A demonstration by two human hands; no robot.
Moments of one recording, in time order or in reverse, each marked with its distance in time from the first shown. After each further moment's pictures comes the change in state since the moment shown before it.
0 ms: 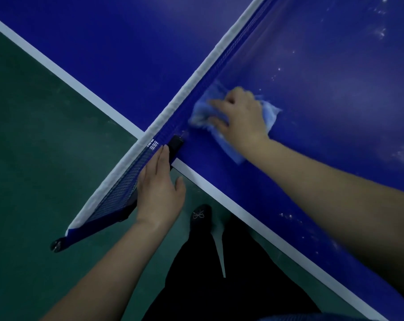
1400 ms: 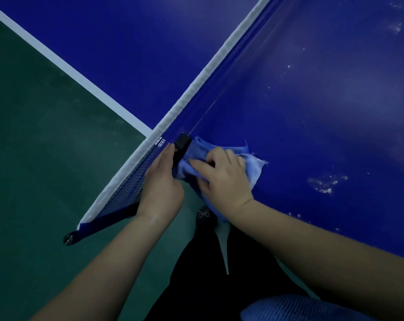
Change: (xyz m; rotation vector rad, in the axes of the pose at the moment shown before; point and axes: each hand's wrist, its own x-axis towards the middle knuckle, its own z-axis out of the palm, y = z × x) left_hand 0.012 -0.010 -0.009 -0.236 -0.017 -0.032; right_hand -0.092 -0.074 0.028 0.116 0.033 -0.030
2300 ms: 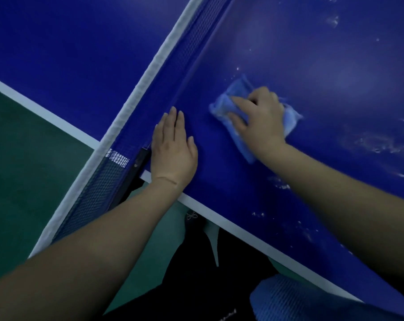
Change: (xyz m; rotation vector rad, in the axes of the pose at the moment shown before) left_hand 0.069 0.070 0.081 0.428 0.080 0.319; right_hand 0.050 0.153 -0.071 -0.110 0.151 0.247
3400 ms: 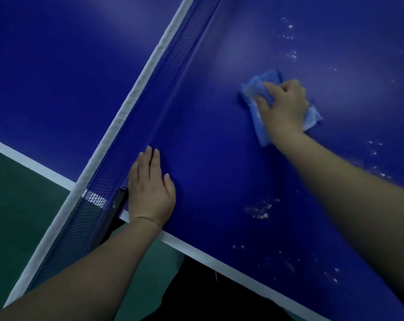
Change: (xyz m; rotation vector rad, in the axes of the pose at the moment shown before) left_hand -0.001 0.001 0.007 0.054 0.026 0.003; right_hand 0.067 0.099 -0.038 -0.139 0.167 0.308
